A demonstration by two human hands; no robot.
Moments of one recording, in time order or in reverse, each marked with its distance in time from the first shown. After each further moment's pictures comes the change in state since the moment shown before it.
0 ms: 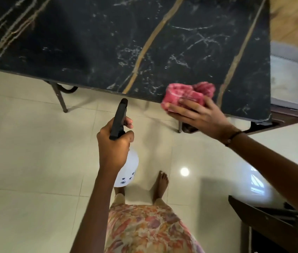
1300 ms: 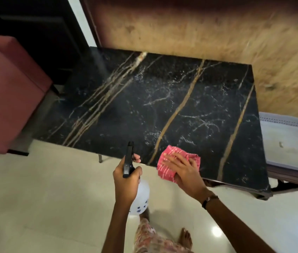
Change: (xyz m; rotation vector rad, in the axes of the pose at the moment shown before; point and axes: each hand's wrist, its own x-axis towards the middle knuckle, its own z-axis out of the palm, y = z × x) left_hand 0.010 0.125 -0.017 -0.060 0.166 0.018; right_hand 0.091 0.006 -0.062 0.970 -0.108 0.568
